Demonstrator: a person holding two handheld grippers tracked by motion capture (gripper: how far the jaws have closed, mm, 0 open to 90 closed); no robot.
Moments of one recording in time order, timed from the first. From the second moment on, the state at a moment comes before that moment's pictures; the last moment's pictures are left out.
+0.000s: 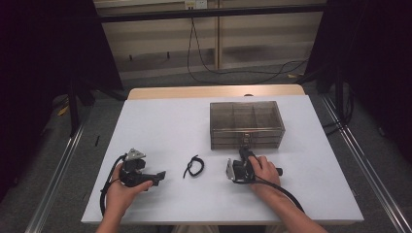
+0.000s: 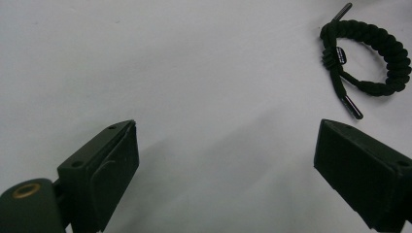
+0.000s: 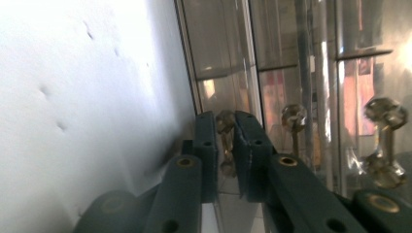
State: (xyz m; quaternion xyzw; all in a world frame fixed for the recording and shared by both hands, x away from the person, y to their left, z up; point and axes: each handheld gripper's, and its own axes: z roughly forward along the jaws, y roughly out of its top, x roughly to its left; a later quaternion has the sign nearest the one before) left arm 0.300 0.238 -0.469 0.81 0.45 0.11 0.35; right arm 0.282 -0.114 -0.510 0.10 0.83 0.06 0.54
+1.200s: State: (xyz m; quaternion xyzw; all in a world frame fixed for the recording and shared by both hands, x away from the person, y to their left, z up) left arm 0.300 0.237 -0.469 0.81 0.45 0.12 0.35; right arm 0.282 -0.112 -0.510 0.10 0.84 0.04 0.54
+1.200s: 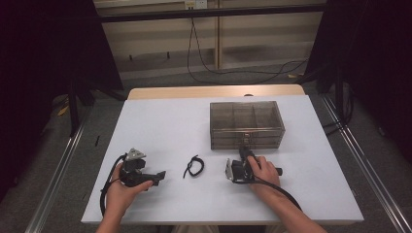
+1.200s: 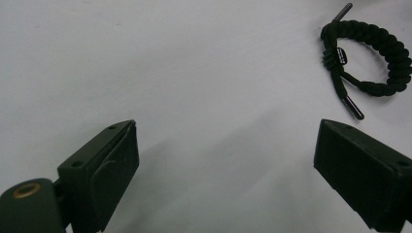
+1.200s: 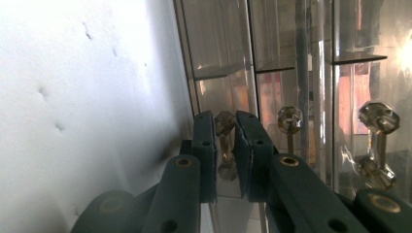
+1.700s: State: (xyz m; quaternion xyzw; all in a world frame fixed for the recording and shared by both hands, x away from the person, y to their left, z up) left arm 0.300 0.235 -0.469 0.81 0.45 0.12 0.35; right arm 0.271 -0.112 -0.511 0.10 0.84 0.05 0.53
